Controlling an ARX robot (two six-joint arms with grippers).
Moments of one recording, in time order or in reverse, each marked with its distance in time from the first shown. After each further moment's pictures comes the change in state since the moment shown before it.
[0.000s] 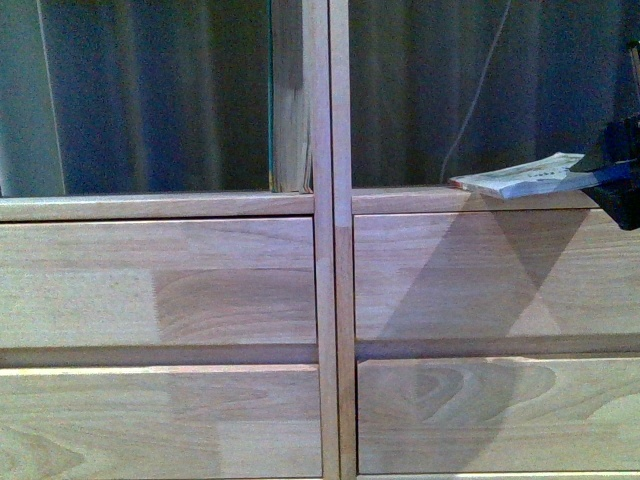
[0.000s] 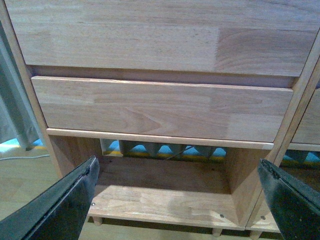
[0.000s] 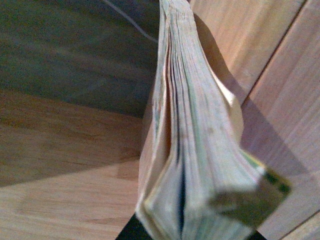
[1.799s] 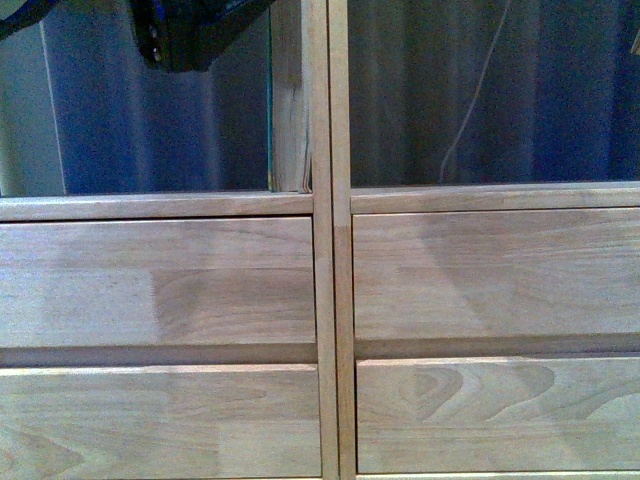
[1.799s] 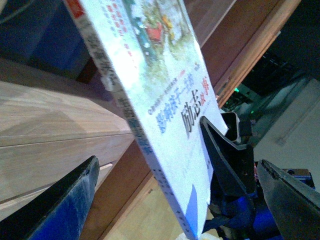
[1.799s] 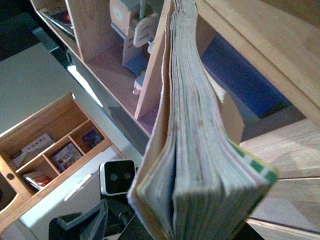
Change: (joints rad) left arm -0.361 1.350 1.058 0.709 0.733 -0.831; right arm 0.228 -0.352 -0.206 0.425 -0.444 -0.183
